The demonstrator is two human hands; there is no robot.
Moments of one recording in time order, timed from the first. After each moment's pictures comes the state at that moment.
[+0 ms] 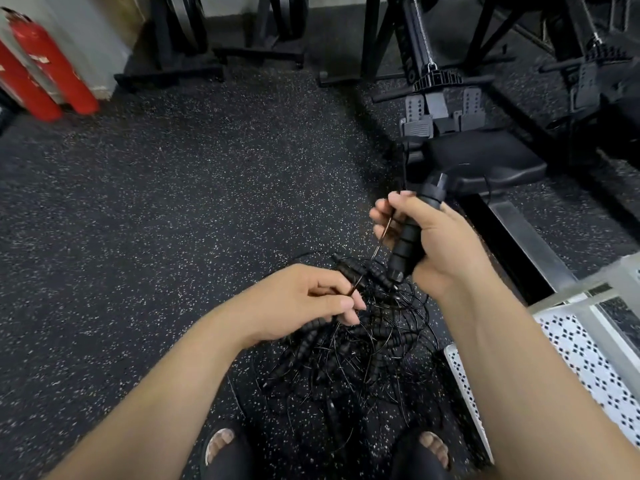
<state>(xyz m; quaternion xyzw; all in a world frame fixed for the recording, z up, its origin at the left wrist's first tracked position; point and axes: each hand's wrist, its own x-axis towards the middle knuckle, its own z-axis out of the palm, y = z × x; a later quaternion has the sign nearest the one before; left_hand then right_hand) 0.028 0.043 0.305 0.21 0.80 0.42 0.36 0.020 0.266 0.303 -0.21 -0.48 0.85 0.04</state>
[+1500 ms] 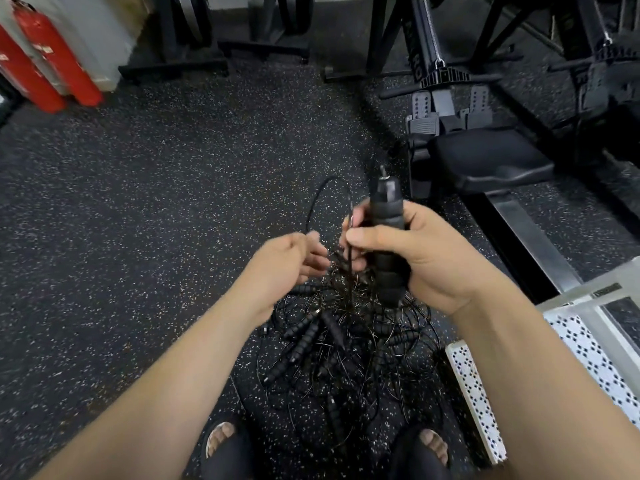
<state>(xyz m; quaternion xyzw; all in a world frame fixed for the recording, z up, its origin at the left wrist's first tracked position) 0.002 0.042 0.267 -0.04 0.79 0.57 0.23 0.042 0.248 0.326 0.03 -0.59 0.79 -0.16</state>
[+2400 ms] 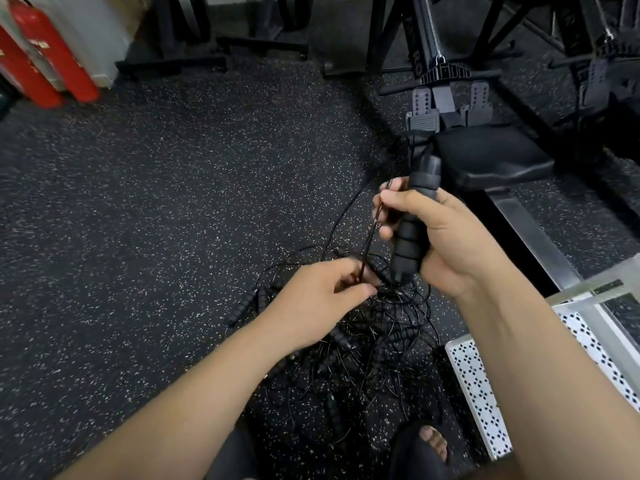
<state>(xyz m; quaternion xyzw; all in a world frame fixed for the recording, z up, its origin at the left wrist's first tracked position) 0.041 0.066 0.267 0.16 0.85 0.44 0.24 0.027 0.262 0.316 -0.09 -0.52 0.85 -0.05</state>
